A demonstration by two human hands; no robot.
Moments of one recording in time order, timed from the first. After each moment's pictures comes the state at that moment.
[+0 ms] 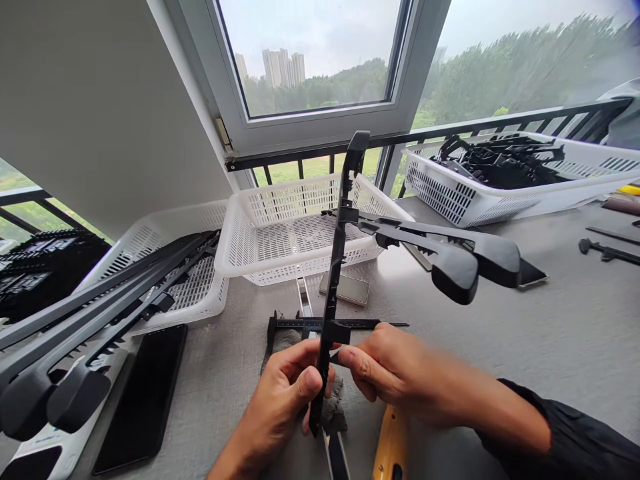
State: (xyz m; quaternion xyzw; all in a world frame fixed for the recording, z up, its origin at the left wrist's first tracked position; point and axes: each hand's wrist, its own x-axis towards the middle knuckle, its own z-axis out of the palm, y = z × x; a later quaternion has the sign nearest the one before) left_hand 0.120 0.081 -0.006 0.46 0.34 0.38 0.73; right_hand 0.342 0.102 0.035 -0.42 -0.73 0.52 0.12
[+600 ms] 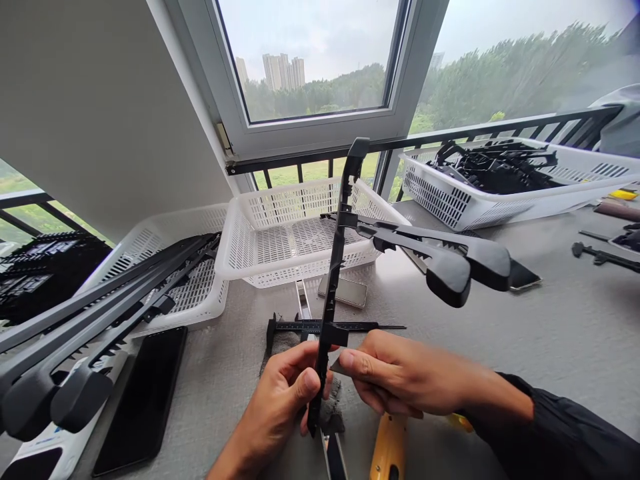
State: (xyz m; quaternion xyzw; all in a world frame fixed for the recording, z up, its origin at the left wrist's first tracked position) left_hand 0.118 0.080 -0.011 0.46 0.34 0.37 0.73; right_hand 0.348 0.108 0.044 -0.39 -0.62 0.67 0.03
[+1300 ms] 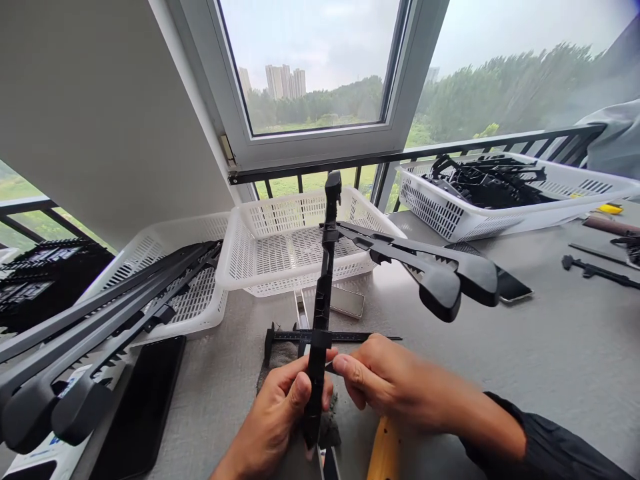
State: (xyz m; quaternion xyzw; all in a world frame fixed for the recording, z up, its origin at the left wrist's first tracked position) left_hand 0.118 0.077 -0.022 0.42 0.33 0.37 0.75; right_hand 0.343 0.105 0.033 -0.41 -0.72 0.54 0.14
